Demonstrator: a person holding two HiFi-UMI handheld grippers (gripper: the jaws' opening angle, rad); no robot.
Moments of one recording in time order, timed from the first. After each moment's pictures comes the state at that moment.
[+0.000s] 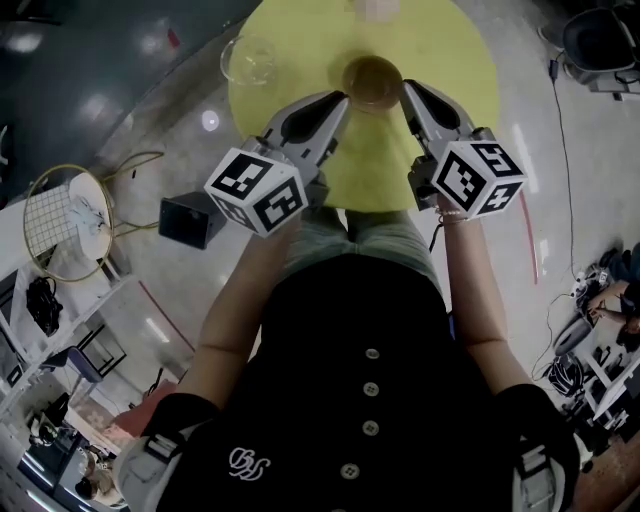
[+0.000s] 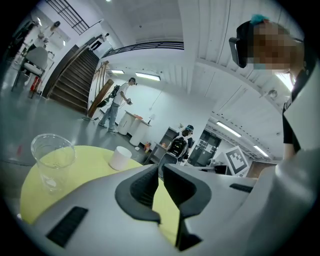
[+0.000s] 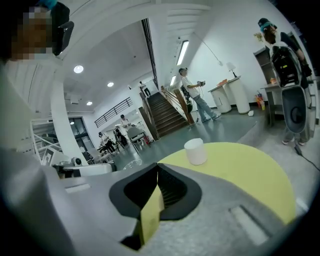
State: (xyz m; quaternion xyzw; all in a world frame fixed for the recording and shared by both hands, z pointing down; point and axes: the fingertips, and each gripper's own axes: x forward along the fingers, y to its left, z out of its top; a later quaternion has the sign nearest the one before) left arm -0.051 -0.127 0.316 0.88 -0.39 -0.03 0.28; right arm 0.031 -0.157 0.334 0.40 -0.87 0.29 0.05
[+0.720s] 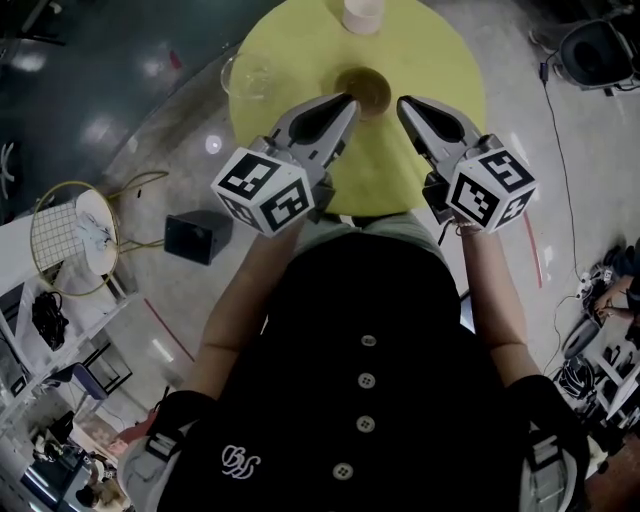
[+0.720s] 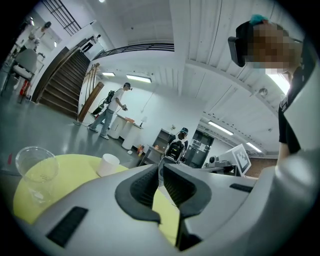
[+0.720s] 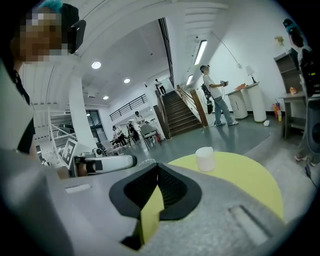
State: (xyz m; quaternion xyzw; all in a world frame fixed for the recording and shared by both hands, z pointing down) left arm -0.025 -0.125 0.285 0.90 -0.36 -0.04 0.25; right arm 0.039 -0.126 0.294 0.33 -0.91 0.24 0.07
